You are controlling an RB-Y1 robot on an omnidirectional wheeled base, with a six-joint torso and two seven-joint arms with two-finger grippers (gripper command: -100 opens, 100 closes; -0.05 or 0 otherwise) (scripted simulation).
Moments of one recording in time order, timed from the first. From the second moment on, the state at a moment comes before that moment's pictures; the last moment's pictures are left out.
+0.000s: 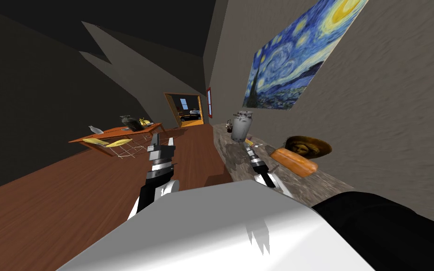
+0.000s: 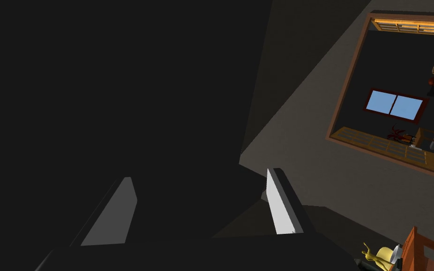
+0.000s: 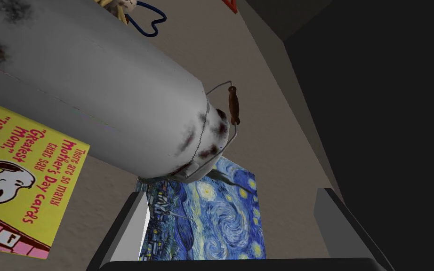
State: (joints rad) left arm 0.49 -0.01 -0.04 -2.36 0.01 -0.40 0.11; right arm 0.50 -0.23 -0.14 -2.03 0.32 -0.34 0.10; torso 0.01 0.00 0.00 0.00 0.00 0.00
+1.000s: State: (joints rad) left arm 0.49 -0.01 -0.04 -2.36 0.01 -0.40 0.11; right arm 0.45 -0.34 -0.28 -1.78 0.50 -0.20 0.33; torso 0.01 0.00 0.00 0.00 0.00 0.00
